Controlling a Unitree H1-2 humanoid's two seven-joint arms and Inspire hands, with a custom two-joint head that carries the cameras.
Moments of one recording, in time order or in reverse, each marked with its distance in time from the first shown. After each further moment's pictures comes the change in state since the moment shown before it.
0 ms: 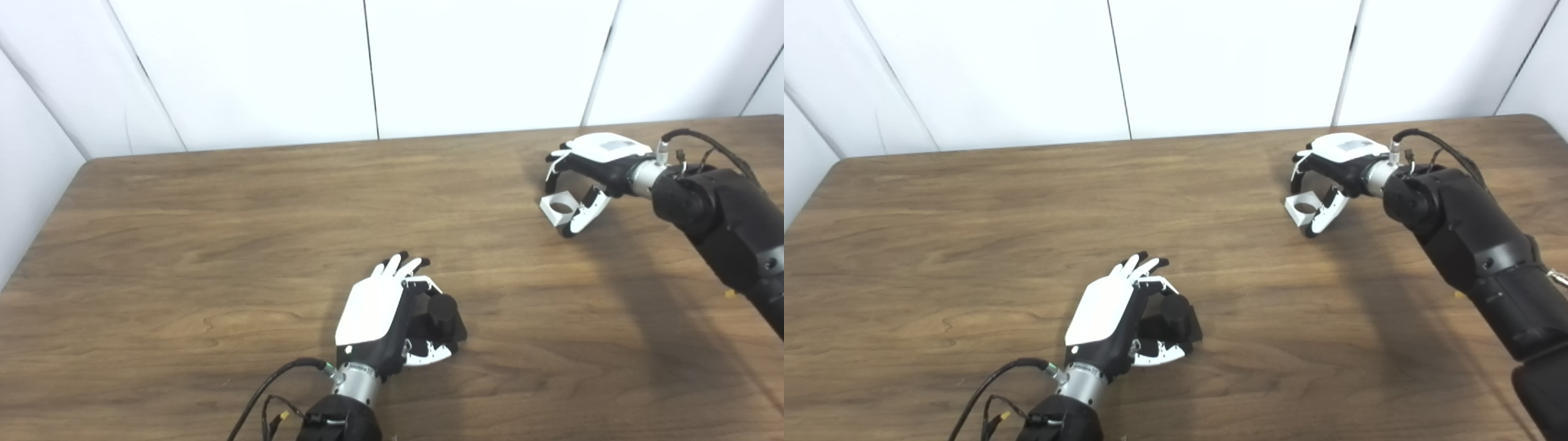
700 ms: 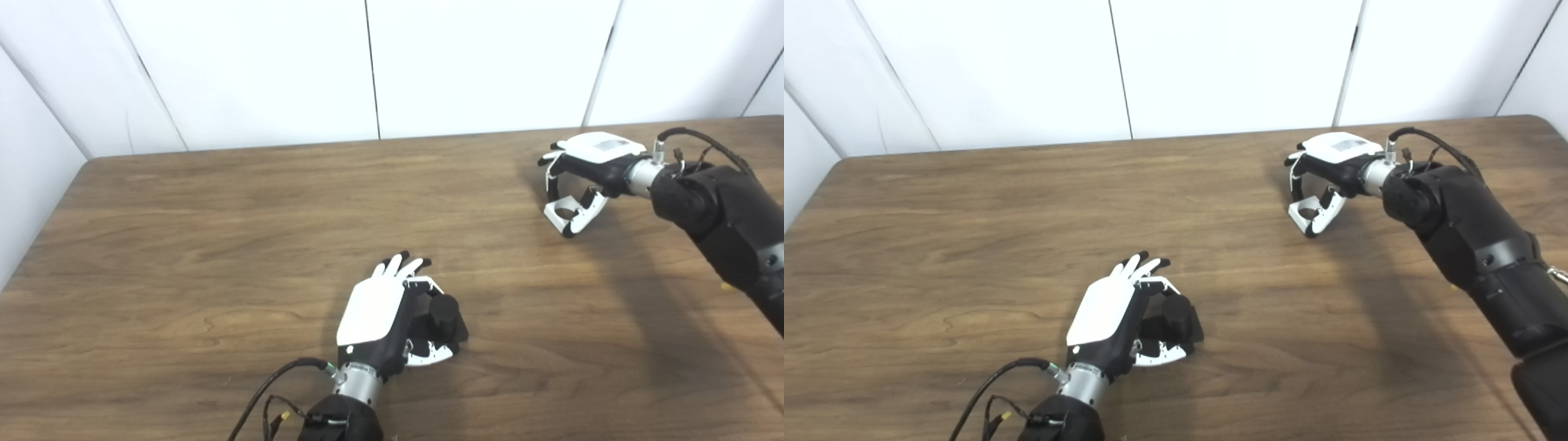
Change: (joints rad) left arm 0.001 -0.006 0.001 0.000 -0.002 0.000 -0.003; right arm -0.004 0.000 -0.002 0.007 0.004 -0.046 -0.002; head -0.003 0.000
